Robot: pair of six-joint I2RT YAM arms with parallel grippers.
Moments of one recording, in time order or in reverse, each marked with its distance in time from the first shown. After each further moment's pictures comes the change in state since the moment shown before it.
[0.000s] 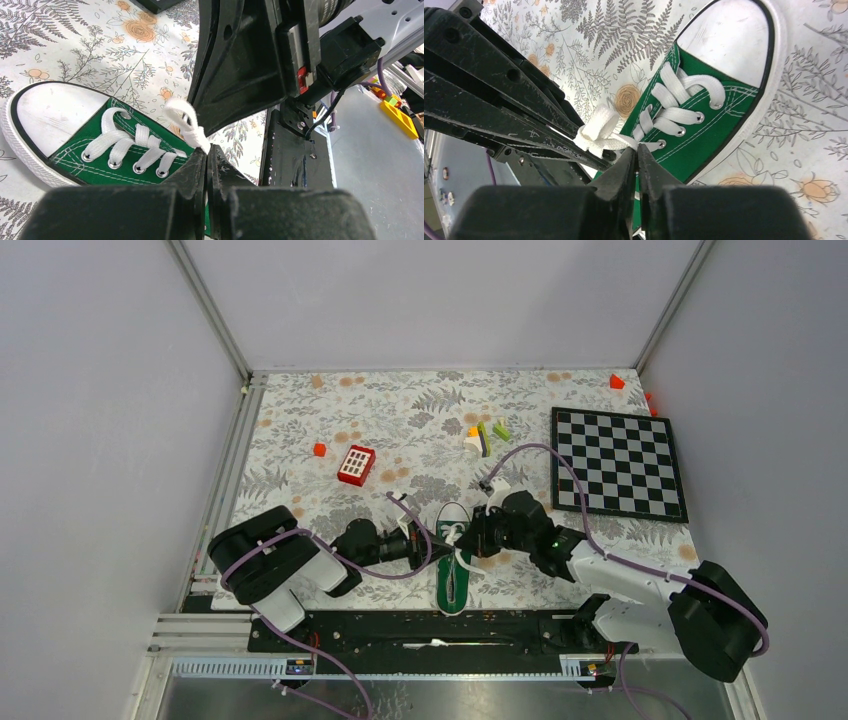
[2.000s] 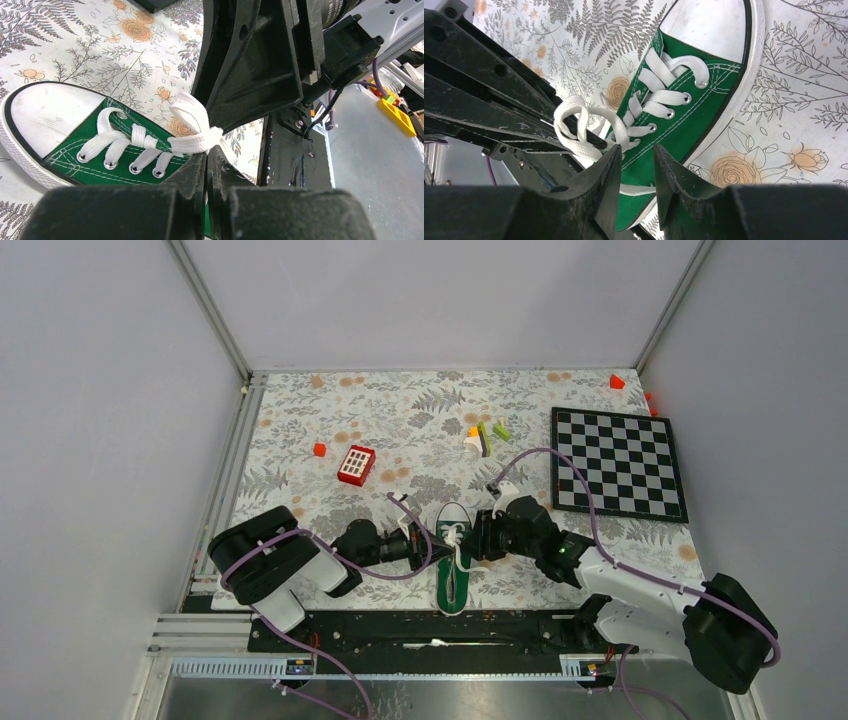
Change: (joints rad) left arm -0.006 0.000 0.000 0.001 0.003 0.000; right arm 0.029 -0.065 -0.022 -0.077 0.078 0.062
